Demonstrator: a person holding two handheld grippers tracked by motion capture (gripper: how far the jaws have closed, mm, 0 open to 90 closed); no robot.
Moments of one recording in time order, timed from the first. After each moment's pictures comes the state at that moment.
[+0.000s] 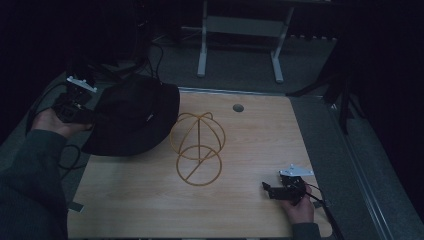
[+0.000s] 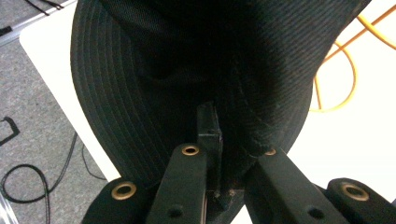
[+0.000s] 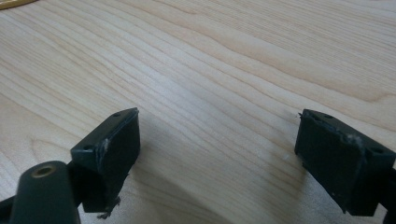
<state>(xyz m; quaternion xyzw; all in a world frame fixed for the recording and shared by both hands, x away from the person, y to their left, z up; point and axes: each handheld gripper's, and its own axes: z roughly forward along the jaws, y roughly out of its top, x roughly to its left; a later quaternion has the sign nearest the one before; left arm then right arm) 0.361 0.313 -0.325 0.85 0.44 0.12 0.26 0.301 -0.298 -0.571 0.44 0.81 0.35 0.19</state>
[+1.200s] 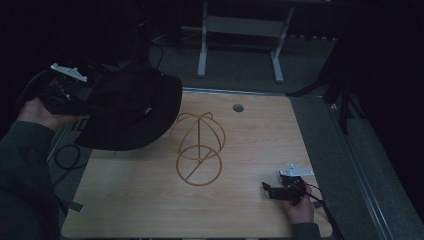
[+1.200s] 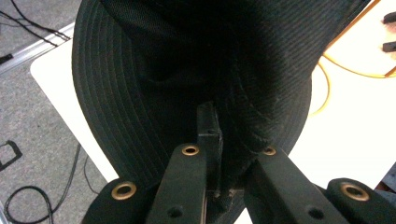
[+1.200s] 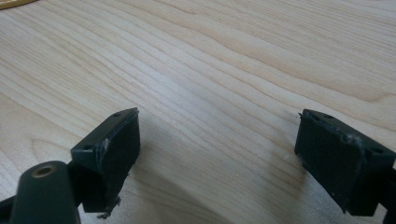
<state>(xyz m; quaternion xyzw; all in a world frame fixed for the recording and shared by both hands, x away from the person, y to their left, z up) 0.353 0.317 -0.288 0.86 0.40 0.12 0.29 0.300 -0.298 -0.571 0.44 0.81 0.35 0.19</state>
